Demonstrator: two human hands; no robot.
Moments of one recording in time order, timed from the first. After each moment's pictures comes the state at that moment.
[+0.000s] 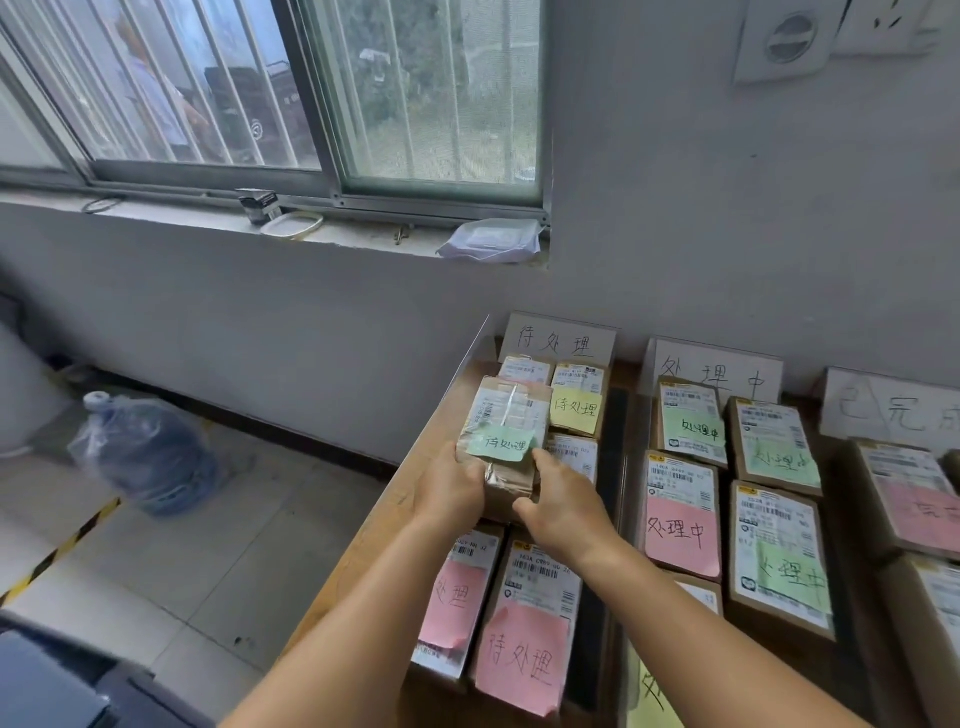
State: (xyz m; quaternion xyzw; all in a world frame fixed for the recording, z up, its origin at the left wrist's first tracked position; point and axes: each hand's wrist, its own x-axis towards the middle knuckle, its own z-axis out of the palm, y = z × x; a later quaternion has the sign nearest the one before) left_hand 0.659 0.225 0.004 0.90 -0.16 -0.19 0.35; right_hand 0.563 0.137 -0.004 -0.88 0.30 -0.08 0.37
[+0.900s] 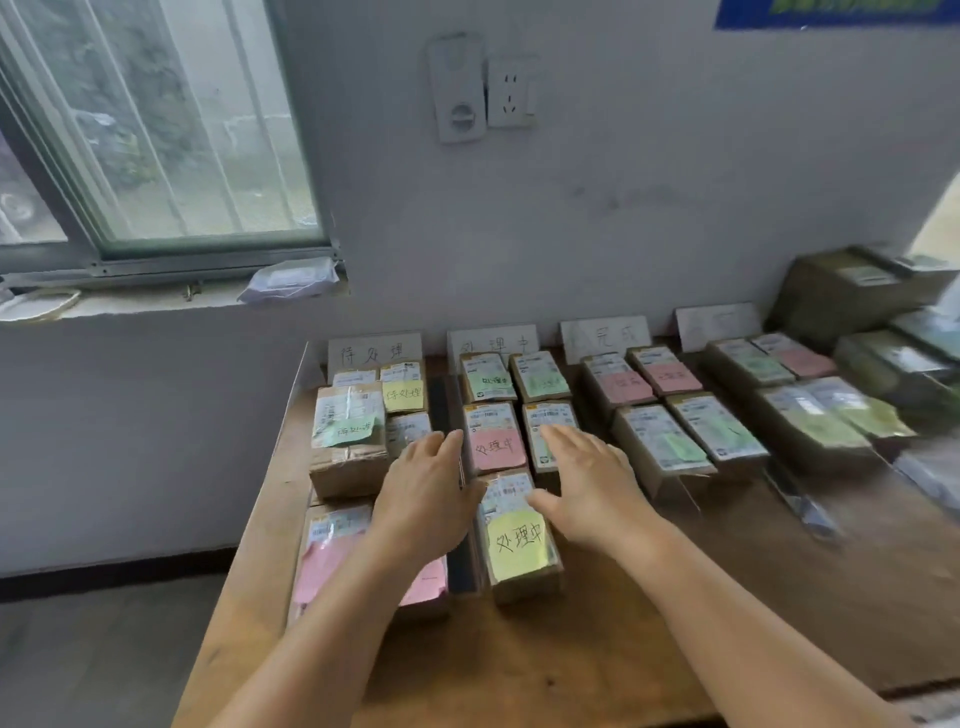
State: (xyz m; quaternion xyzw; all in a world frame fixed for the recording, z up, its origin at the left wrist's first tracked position) left_hand 0.525 0.258 0.055 0.79 -0.58 -0.06 0.18; right_hand 0.362 0.187 0.057 -0.87 0.46 -0.13 0.13
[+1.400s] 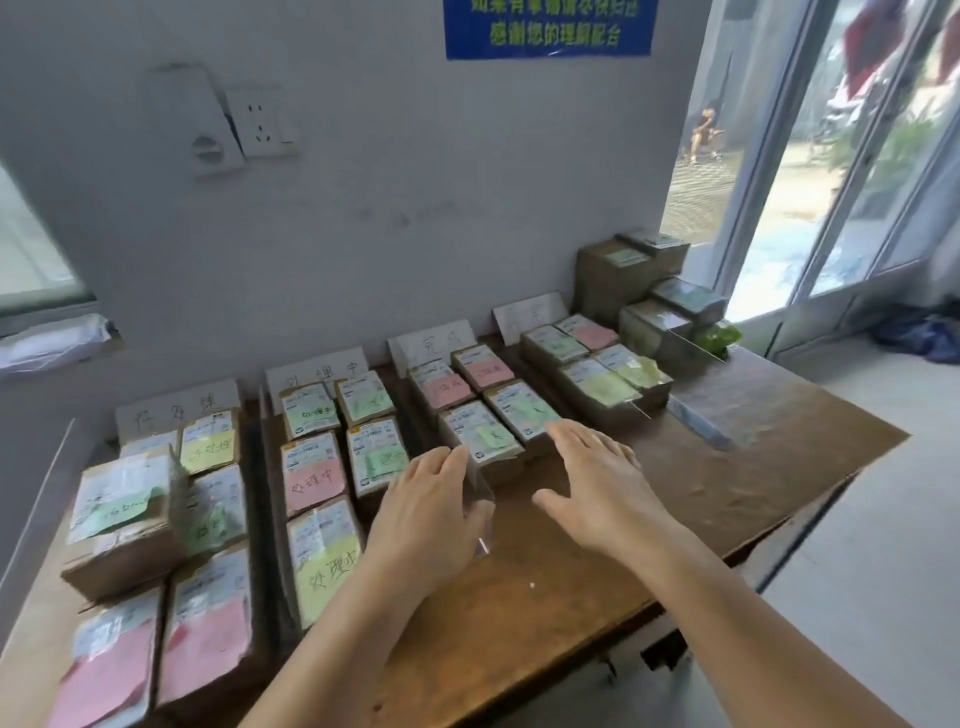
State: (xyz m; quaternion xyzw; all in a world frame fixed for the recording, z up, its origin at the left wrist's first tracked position) left_hand 0.341 0.223 0.077 0.66 -0.72 -0.10 0.17; right_hand 0.161 0.191 0.080 -0.78 0.59 -0.18 0.10
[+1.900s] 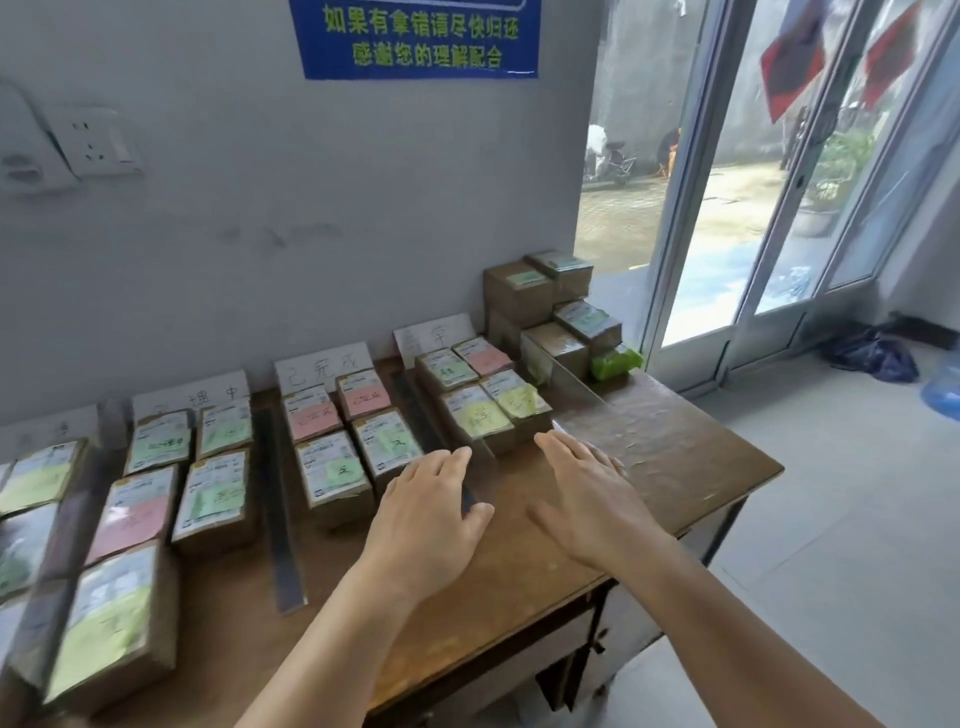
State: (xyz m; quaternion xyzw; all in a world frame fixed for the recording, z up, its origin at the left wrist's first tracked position) left_hand 0.123 0.163 0.082 0.65 -0.73 -0.10 0.18; right_hand -0.054 0.138 0.082 -0.78 0.59 -0.18 0.11
